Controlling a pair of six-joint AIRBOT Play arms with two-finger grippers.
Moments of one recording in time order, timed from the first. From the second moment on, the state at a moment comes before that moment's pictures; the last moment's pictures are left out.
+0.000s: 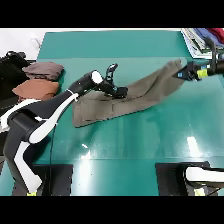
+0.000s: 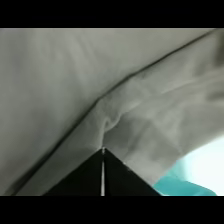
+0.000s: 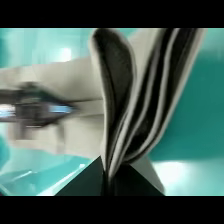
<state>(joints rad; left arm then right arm) -0.58 -1.92 1.68 0.87 -0.85 -1.55 -0.26 -1.40 1.49 -0.74 1.45 1.26</state>
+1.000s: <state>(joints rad) -0.33 -1.69 1.80 1.11 -1.04 -1.61 0.36 -1.38 1.71 -0.72 1.23 1.39</state>
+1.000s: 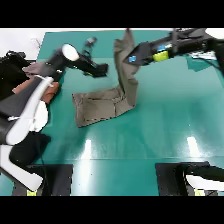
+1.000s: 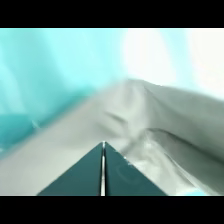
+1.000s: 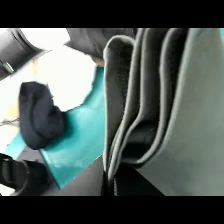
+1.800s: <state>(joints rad) -0.12 -1.37 1.80 1.26 -1.13 -1.59 0.37 -1.50 1.48 -0.94 1.07 1.41</state>
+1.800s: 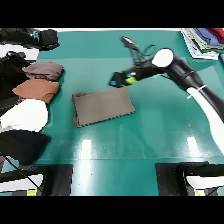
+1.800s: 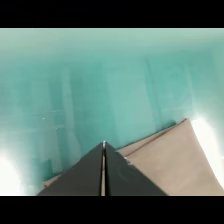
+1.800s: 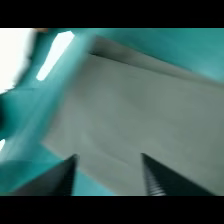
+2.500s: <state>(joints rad) -0.12 -1.37 1.80 1.18 -1.14 -1.56 0.25 -1.89 1.47 -0.65 1.15 1.33</state>
